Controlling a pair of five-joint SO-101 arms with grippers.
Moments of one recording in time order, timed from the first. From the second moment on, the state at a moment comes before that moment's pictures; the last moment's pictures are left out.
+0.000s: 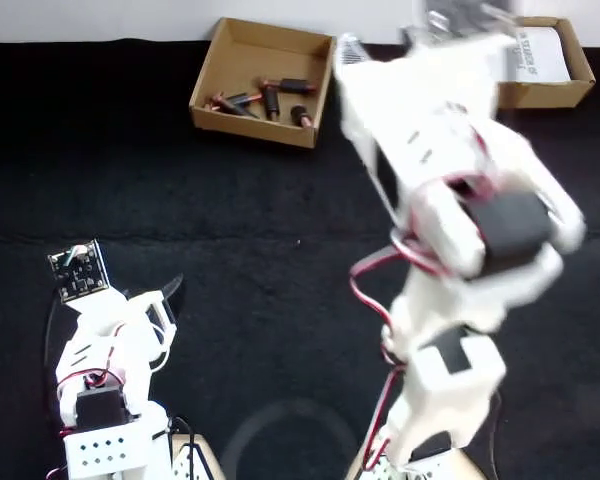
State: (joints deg) left arm -16.9 -101.7 96.1 53.8 11.9; right arm -20.7 12.5 -95.0 100.3 1.5
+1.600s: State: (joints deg) left arm -6.9 -101.7 96.1 68.5 11.7; right arm -8.3 -103.8 95.7 60.4 1.5
